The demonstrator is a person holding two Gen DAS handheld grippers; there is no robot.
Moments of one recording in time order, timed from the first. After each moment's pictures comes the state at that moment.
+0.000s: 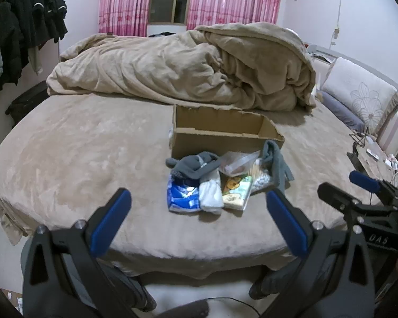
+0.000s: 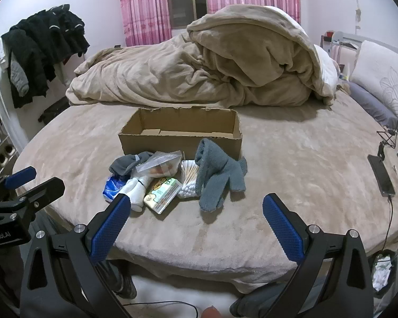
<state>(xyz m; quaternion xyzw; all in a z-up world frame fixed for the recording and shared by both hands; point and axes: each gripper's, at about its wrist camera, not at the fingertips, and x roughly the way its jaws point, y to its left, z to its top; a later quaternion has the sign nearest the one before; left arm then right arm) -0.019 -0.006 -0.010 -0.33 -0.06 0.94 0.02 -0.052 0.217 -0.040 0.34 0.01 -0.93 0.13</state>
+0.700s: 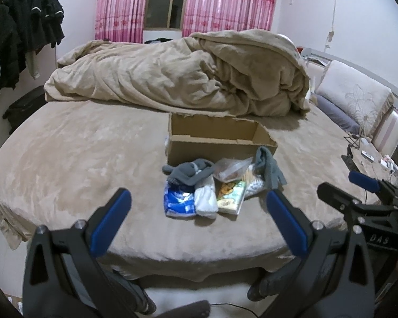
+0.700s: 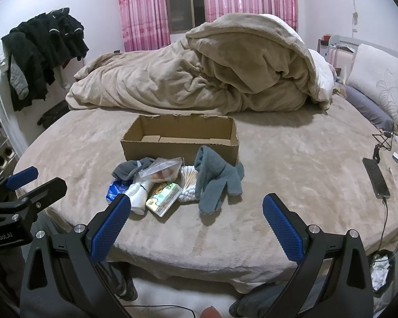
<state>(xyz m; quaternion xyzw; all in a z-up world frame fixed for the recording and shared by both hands) -0.008 -0.007 0.003 -0.31 -0.06 0.95 0.04 -0.041 0.218 -0.028 0.32 0.01 -0.94 0.12</state>
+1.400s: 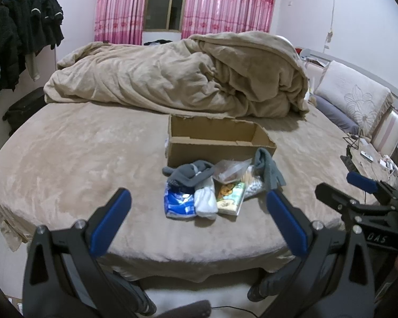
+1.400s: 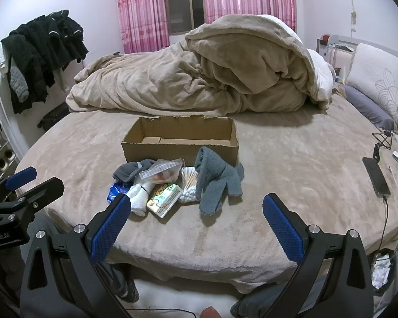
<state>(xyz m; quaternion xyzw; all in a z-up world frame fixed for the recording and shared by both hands) -0.007 -0.008 0.008 -0.31 -0.06 0.95 0.04 -0.039 0.219 -0.025 0.32 0.00 -0.94 0.12</state>
